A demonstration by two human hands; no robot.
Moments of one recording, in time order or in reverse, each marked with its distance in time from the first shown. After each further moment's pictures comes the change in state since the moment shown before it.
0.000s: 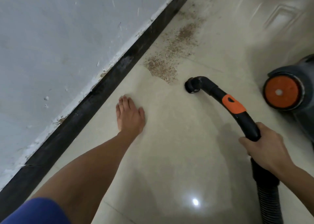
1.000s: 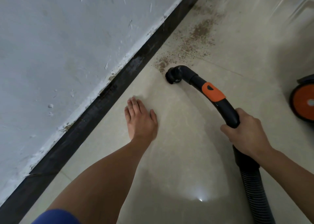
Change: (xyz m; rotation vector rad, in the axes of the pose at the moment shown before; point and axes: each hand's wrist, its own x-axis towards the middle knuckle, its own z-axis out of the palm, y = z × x) left_hand 0.011 0.010 0.017 0.030 0.060 -0.092; right_hand 0.055 -0.080 0.053 0.024 -0.085 -0.171
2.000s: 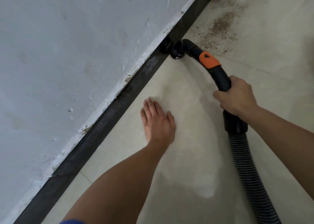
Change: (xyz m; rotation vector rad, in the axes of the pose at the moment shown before) left_hand 0.000 0.001 -0.002 0.014 -0.018 0.018; right_hand 0.091 -0.074 0.037 0.151 -0.010 -0.009
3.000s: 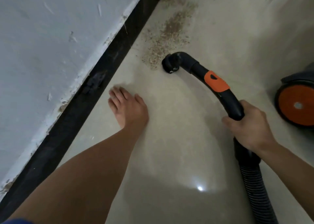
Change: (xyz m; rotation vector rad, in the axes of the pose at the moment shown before) left_hand 0.097 0.085 0.010 -0.076 0.021 -0.105; right_hand -0.026 0.110 -0.080 -0.011 0.120 0.138
